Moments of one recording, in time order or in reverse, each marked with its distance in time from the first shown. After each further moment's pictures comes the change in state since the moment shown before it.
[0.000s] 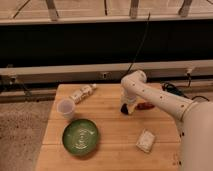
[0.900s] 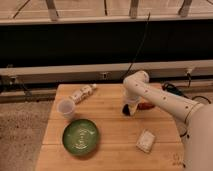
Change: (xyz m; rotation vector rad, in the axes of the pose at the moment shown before) arm 0.000 0.014 -0.007 -0.002 -0.008 0.007
